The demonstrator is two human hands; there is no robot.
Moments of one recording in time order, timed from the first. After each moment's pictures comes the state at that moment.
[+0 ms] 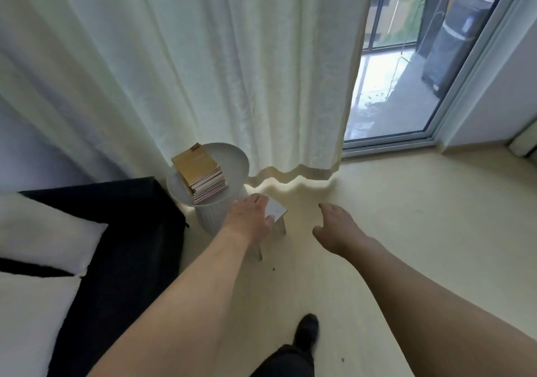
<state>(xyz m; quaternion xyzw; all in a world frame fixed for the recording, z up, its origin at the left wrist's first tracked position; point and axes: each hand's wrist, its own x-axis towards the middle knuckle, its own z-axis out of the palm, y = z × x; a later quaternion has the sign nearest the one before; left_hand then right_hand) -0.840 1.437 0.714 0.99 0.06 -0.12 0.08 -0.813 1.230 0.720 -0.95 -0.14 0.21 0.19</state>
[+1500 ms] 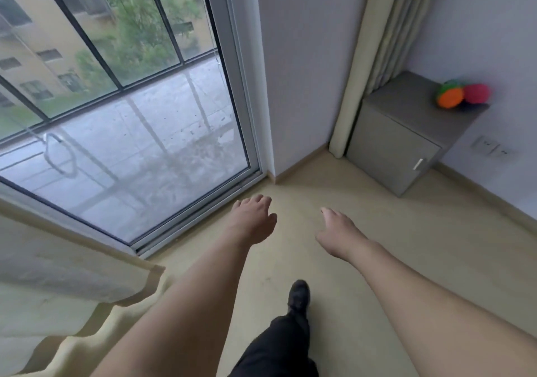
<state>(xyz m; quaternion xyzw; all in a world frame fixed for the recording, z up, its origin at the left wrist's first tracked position) -0.068 0.631 0.686 0.96 -0.21 -0.20 0.04 -0.148 0.444 0.681 -0.93 0.17 0.22 0.25</state>
